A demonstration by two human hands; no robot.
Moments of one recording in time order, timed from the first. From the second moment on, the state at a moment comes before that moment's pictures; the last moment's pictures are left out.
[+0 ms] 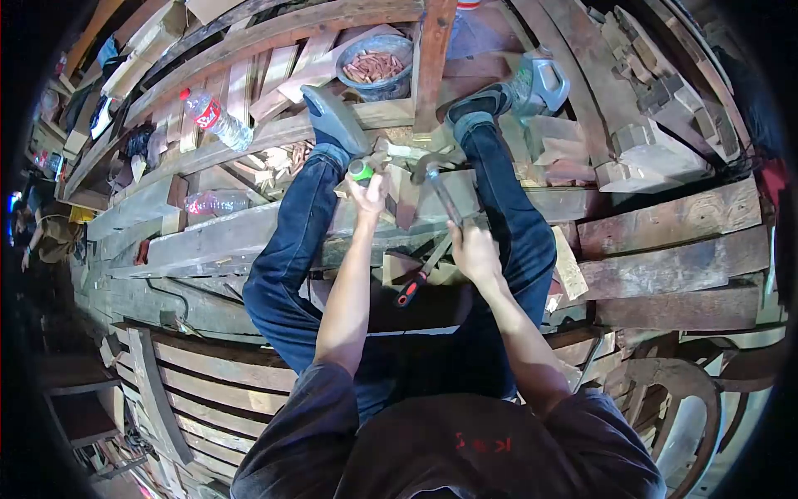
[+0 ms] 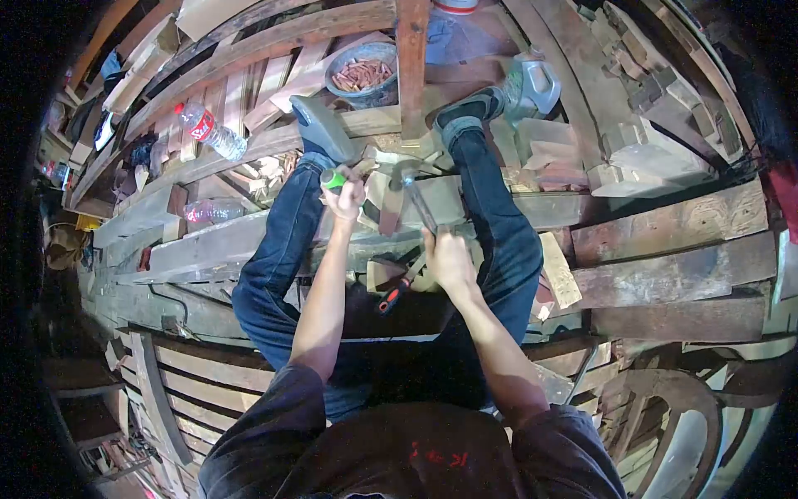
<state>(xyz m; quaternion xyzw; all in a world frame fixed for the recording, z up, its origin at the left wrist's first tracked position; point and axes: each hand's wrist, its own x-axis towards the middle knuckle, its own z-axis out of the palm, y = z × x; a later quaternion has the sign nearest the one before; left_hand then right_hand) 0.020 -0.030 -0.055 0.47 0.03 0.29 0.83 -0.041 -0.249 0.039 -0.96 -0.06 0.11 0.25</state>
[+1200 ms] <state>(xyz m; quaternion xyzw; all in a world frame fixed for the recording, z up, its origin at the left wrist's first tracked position) -0.045 -0.016 -0.089 0.87 0.27 -0.06 0.42 -0.049 -0.293 -0.020 -0.70 0.21 0.33 0.59</state>
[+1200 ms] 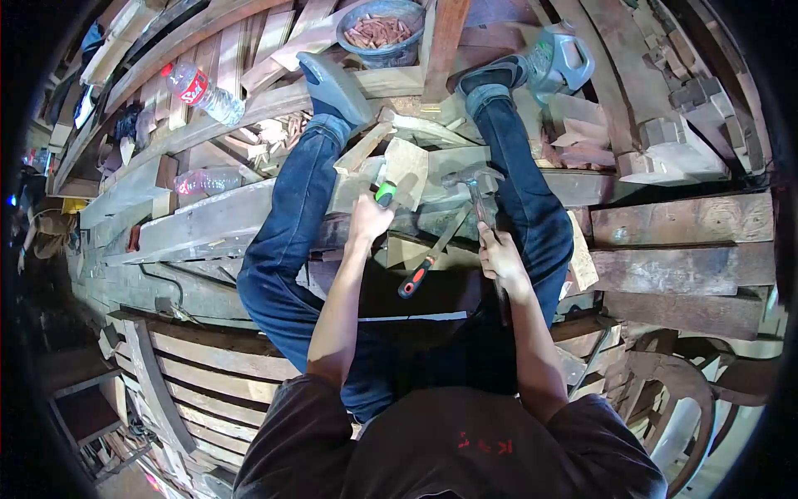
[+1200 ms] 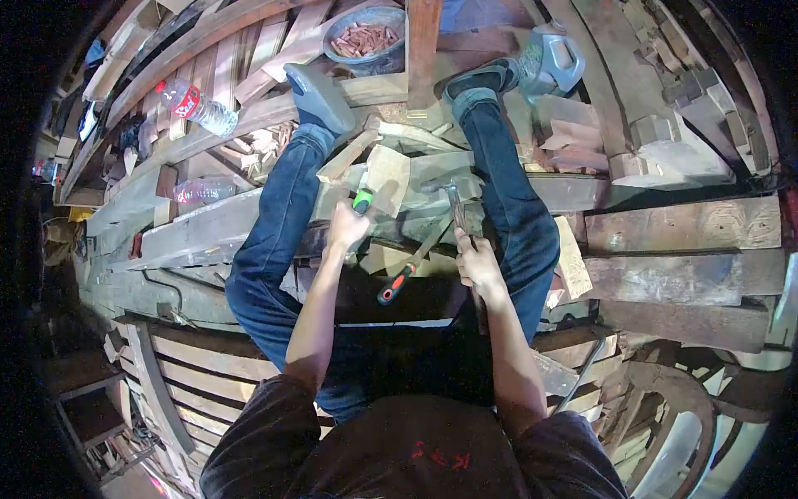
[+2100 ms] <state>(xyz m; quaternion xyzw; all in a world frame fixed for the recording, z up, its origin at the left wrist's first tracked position) -0.054 -0.035 -0.092 0.92 0.21 -0.06 0.33 -0.047 -0.305 -0.046 -0.68 0.24 0.34 0.61</state>
